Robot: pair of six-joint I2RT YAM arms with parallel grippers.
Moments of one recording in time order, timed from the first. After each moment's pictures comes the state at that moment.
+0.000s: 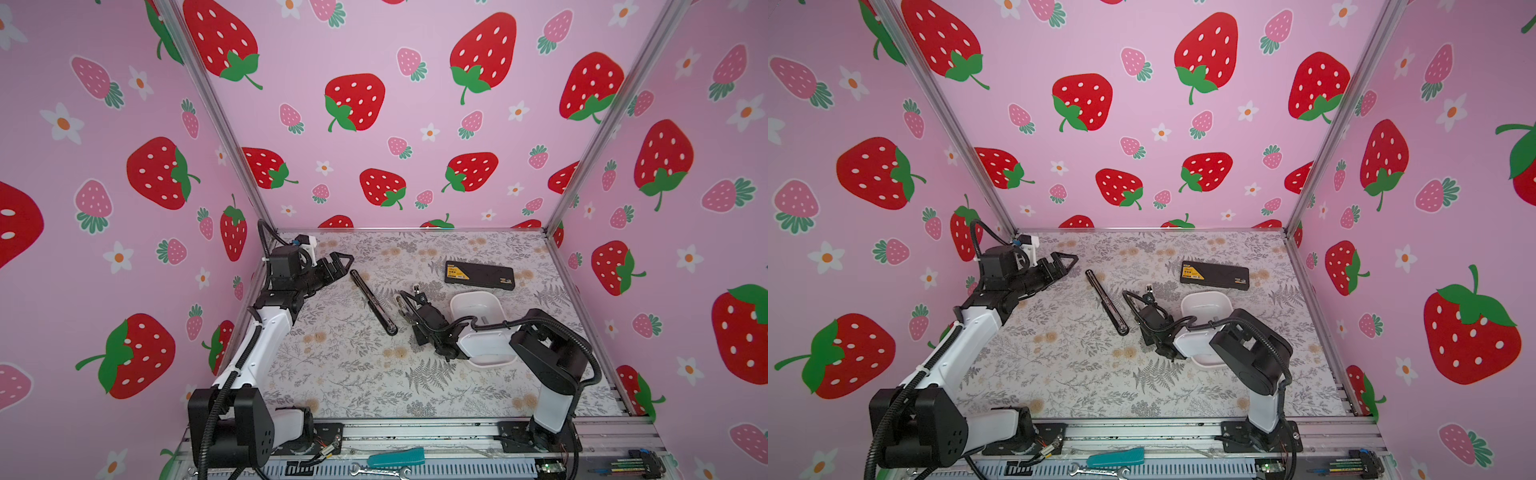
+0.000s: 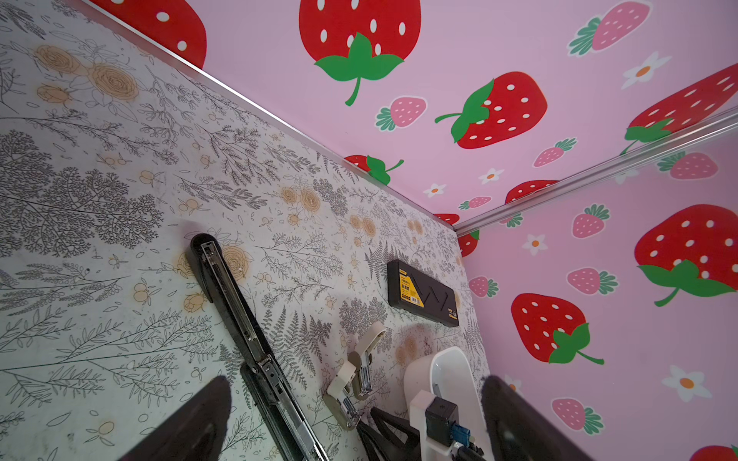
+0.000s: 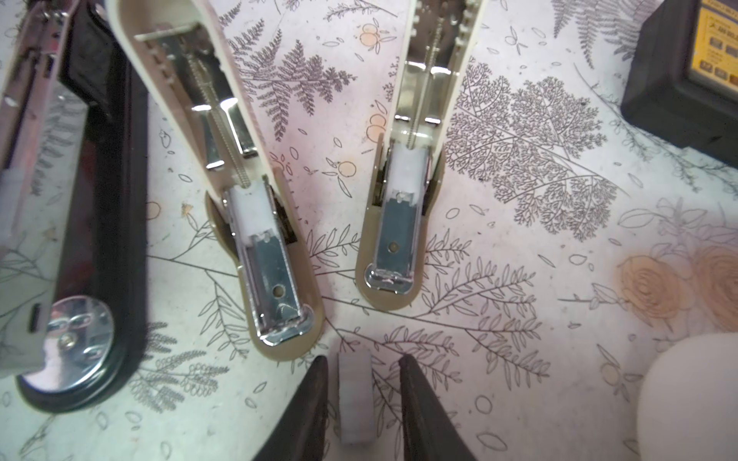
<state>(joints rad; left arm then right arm) 0.02 1.27 0.97 -0.18 0.56 -0.59 1.00 1.84 0.86 0.13 0.40 0.34</state>
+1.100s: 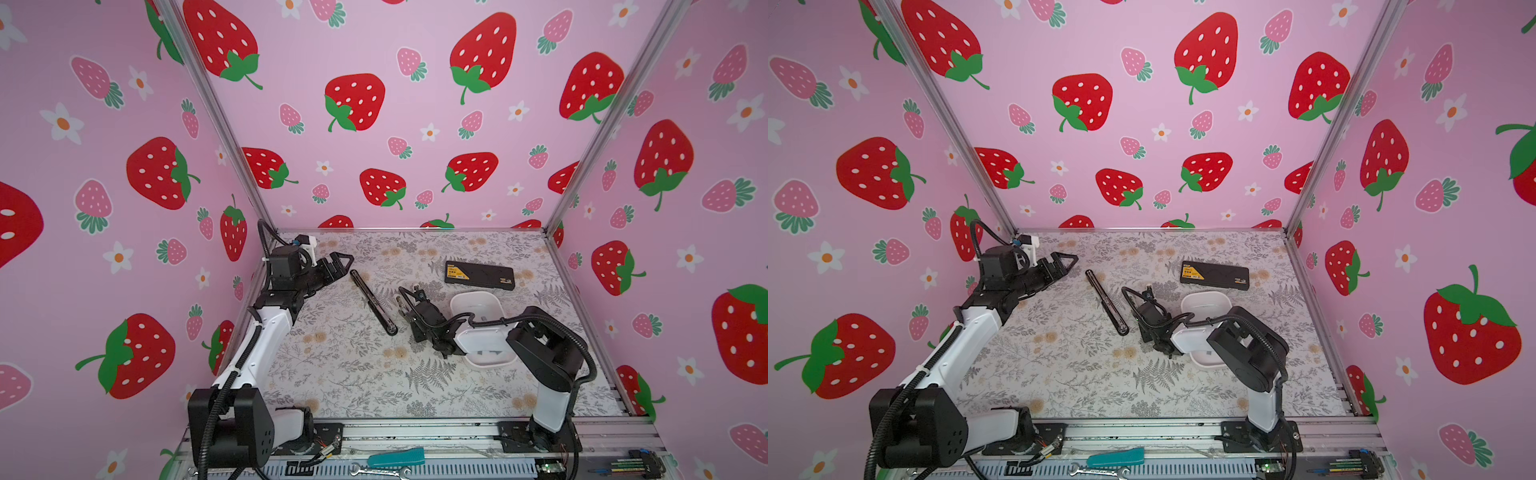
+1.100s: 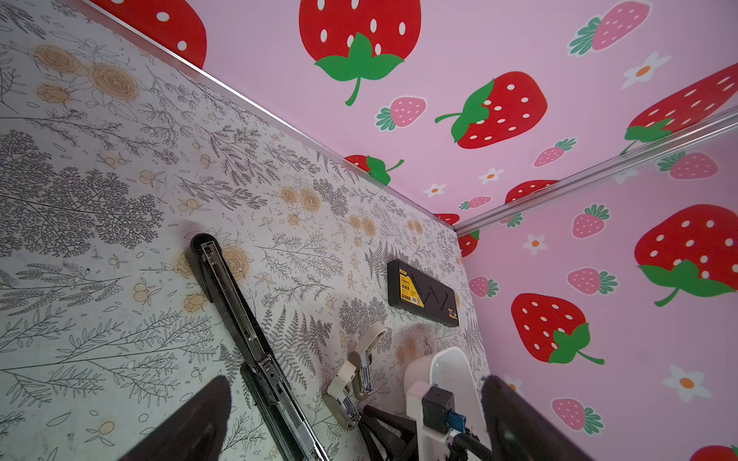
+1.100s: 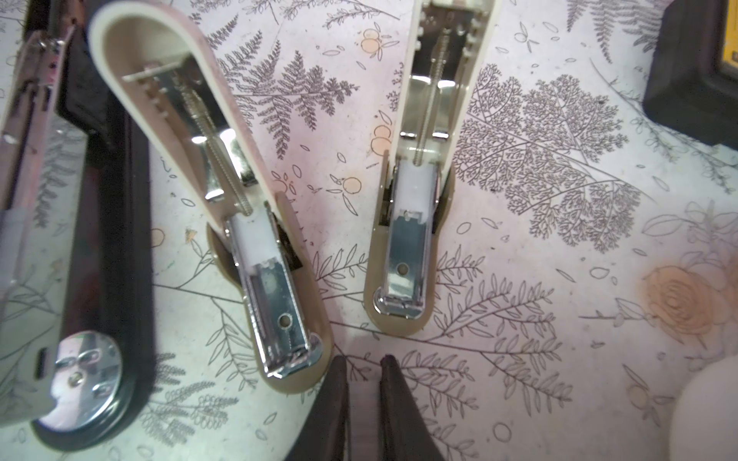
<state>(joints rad) 0.02 1.27 0.97 -0.18 0.56 -0.59 0.98 1.87 0.91 0.10 0.38 0.38</state>
